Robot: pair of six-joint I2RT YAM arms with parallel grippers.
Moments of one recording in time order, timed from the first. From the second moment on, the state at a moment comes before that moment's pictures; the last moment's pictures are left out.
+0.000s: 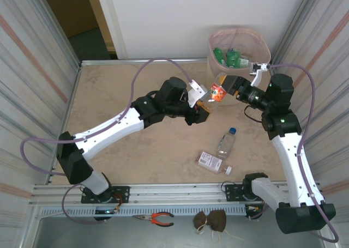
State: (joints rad) left arm -0.93 1.57 1.48 -0.43 0.35 -0.09; right arm 0.11 0.96 1.11 -0.31 -0.65 0.75
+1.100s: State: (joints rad) left arm -0.91 1.48 1.41 -0.42 0.33 -0.11; right arm 0.14 1.10 1.33 -0.41 -0.54 0.59
